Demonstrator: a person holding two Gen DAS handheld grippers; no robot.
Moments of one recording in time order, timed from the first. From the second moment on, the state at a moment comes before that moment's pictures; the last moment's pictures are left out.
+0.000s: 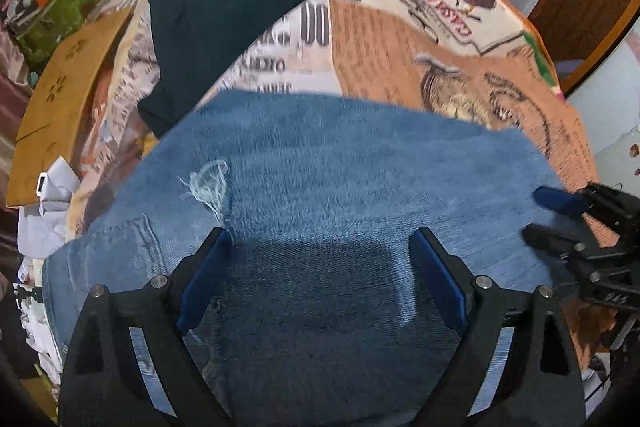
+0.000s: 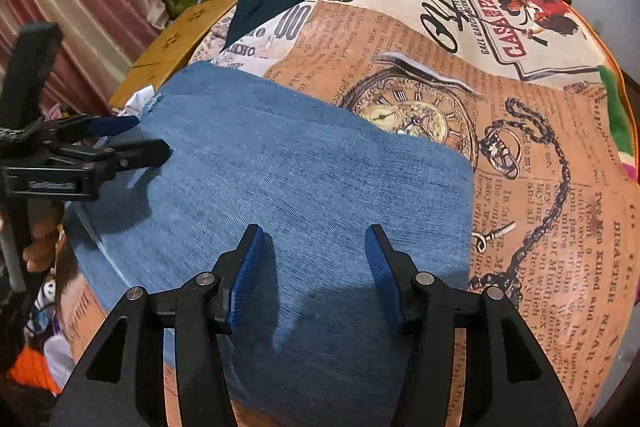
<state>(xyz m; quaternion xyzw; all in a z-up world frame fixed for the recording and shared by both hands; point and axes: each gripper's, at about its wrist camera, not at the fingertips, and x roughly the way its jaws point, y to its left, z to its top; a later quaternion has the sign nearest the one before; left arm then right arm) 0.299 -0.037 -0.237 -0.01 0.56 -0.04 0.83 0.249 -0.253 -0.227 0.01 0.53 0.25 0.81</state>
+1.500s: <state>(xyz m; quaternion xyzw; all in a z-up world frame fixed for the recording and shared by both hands) 0.181 0.125 -0.177 -0.10 0.44 0.12 0.88 0.223 -0.190 -0.152 0.00 0.44 0.25 0.86</state>
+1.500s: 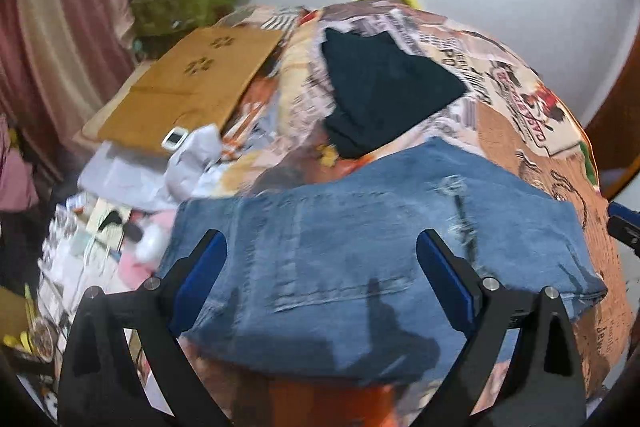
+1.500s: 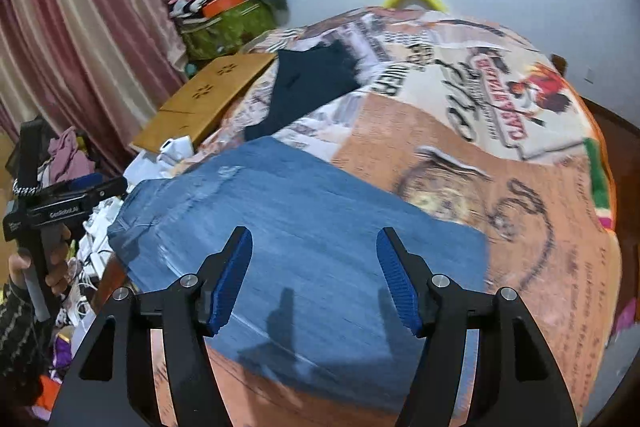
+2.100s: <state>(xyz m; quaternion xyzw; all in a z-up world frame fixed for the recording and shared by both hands) 0.106 0.229 -0.279 -0.35 0.52 0.10 0.77 0.219 -0.088 -0.208 -0.05 0.49 0.30 0.81</state>
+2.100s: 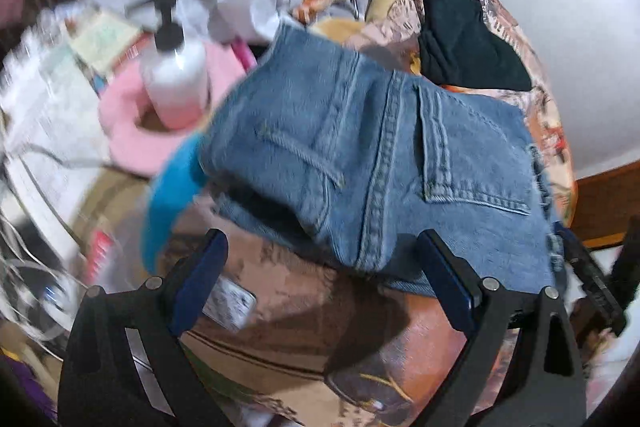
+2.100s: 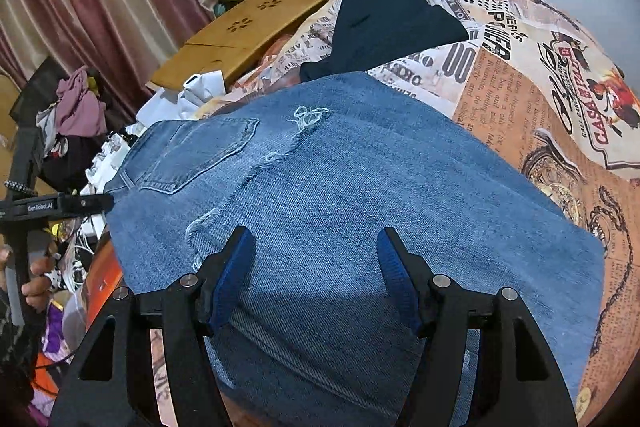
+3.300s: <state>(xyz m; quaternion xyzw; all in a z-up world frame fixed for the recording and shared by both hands) 0.180 0.205 -0.163 -0.23 0.40 0.12 0.88 0.215 -0.158 -0.179 -0.05 0.47 0.24 0.85</state>
